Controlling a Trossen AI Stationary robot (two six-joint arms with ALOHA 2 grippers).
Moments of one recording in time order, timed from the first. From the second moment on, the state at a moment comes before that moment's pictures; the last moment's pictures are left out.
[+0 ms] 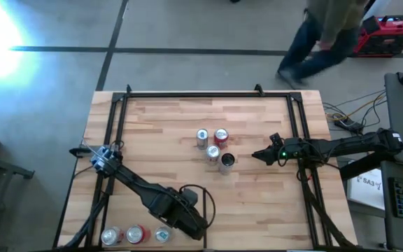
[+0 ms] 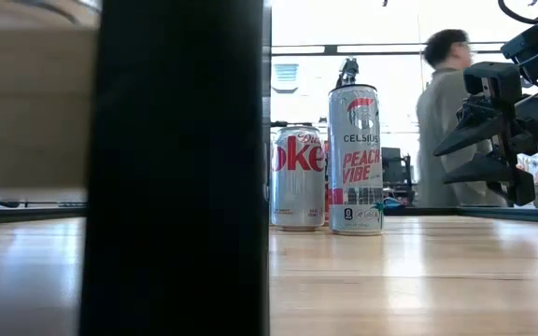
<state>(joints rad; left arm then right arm) -0.58 2.16 2.33 -1.46 0.05 -1.62 0.00 0.57 0.03 0.11 0.07 1.07</state>
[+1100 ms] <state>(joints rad) -0.61 2.17 2.33 -1.45 0.04 -1.67 0.00 0.57 0.03 0.11 0.07 1.07</state>
